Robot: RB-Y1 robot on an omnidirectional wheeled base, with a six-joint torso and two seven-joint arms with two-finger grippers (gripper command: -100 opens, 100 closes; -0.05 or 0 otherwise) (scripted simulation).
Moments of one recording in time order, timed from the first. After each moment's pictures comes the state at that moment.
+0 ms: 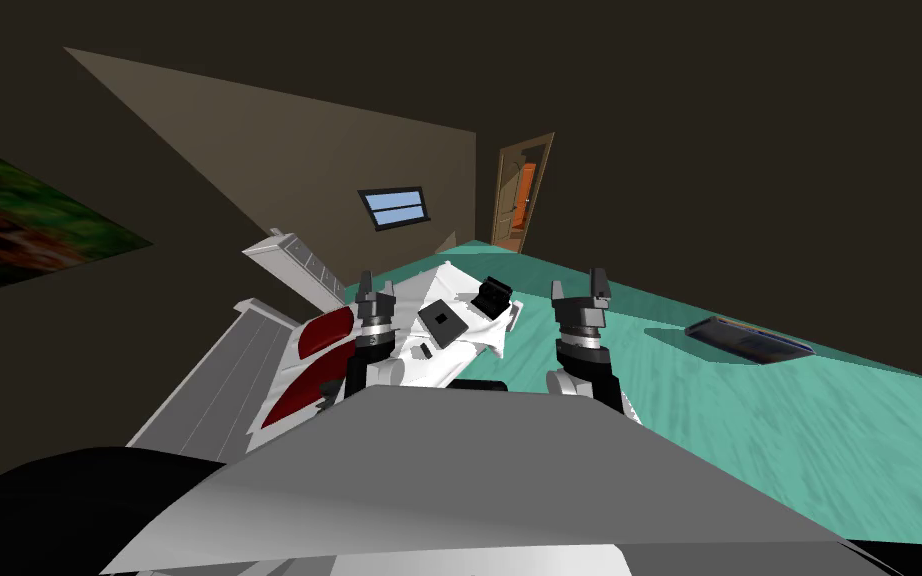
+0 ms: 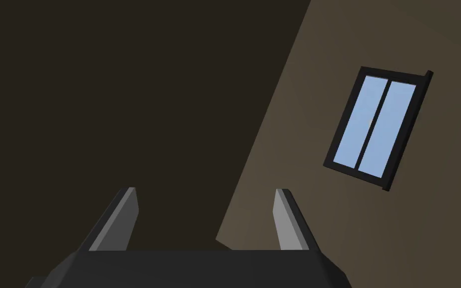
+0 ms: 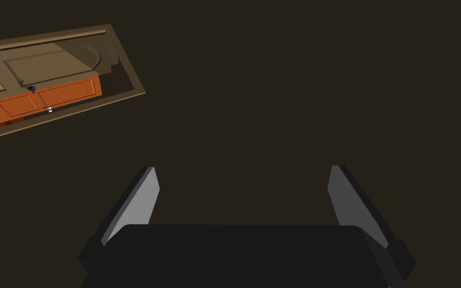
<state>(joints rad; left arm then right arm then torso) 0.48 0.02 -0.03 -2.24 0.12 -0.42 -0.06 0.53 -0.04 0.05 -2.22 -0.02 -0.55 -0.09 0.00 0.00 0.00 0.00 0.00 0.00</state>
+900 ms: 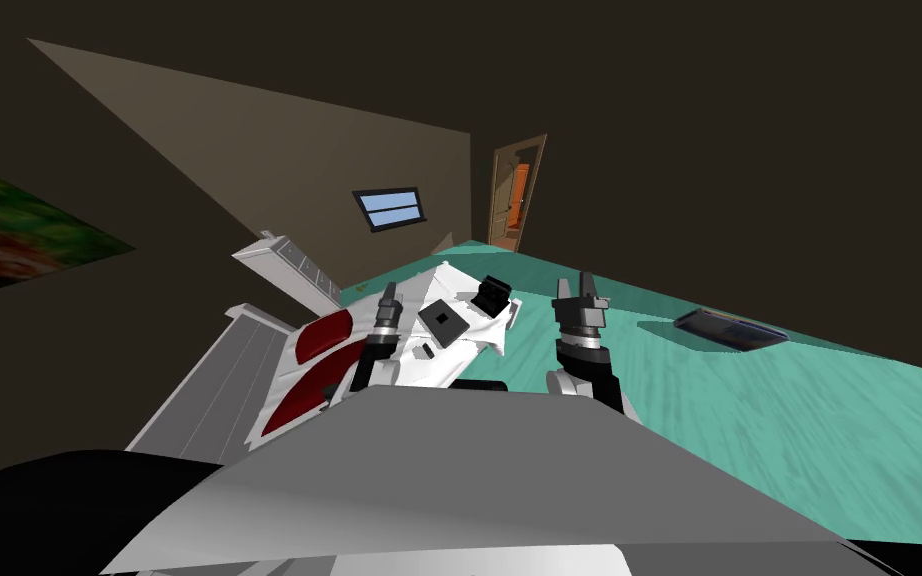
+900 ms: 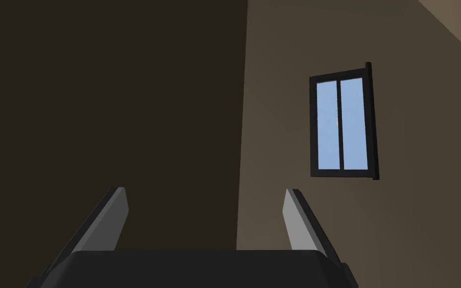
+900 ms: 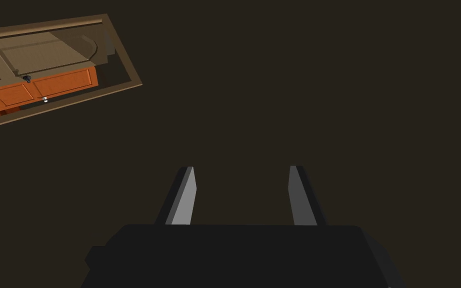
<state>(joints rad) 0.43 0.16 0.00 -2.05 0.00 -0.36 -0.12 0.53 -0.04 0.05 -2.22 -0.02 -0.55 -0.09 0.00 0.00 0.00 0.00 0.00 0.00</state>
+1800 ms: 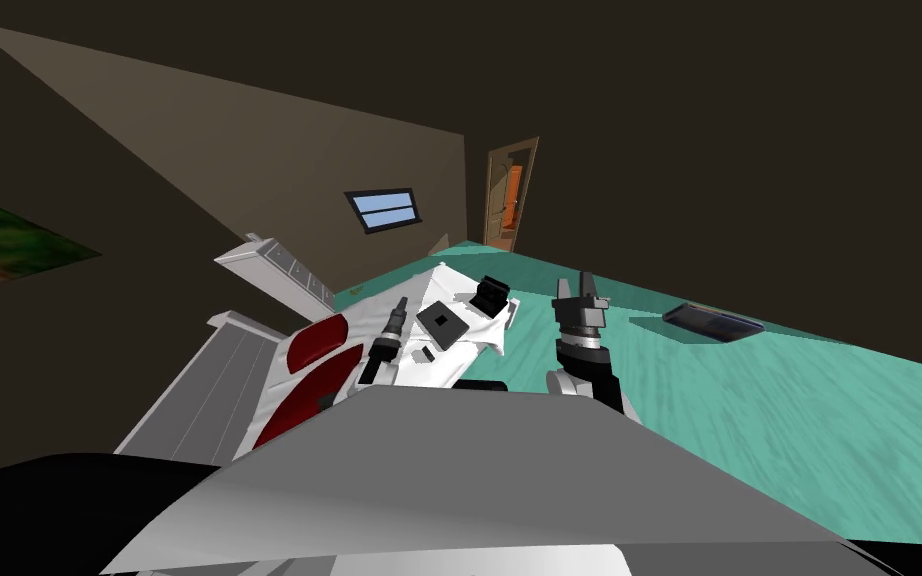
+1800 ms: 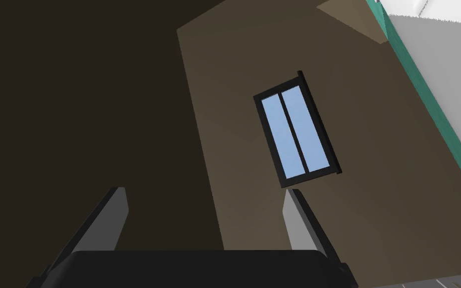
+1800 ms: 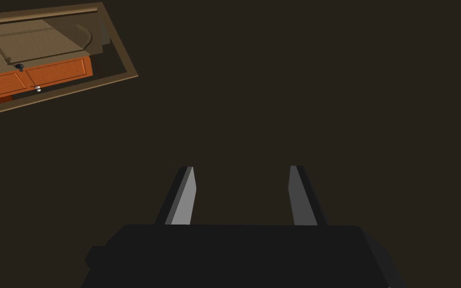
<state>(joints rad) 0.38 0.23 0.02 -1.83 -0.10 -0.28 -0.17 0.53 -0.04 0.05 -2.22 -0.02 -0.55 -0.09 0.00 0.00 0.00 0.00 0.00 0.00</state>
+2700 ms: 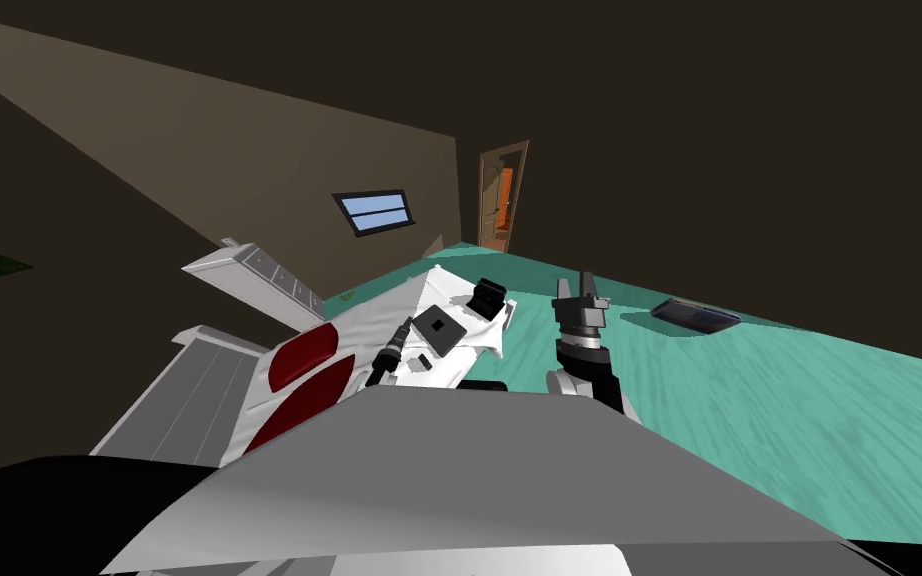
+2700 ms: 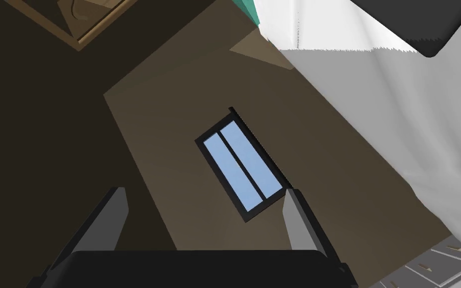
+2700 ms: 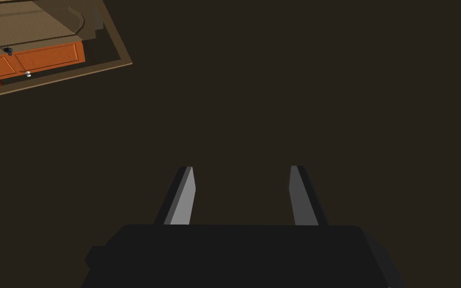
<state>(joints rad) 0.36 0.27 0.01 -1.56 -0.19 -0.20 -0.21 0.53 -0.04 0.05 -2.22 -0.02 -0.55 -0.09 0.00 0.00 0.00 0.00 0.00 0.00</state>
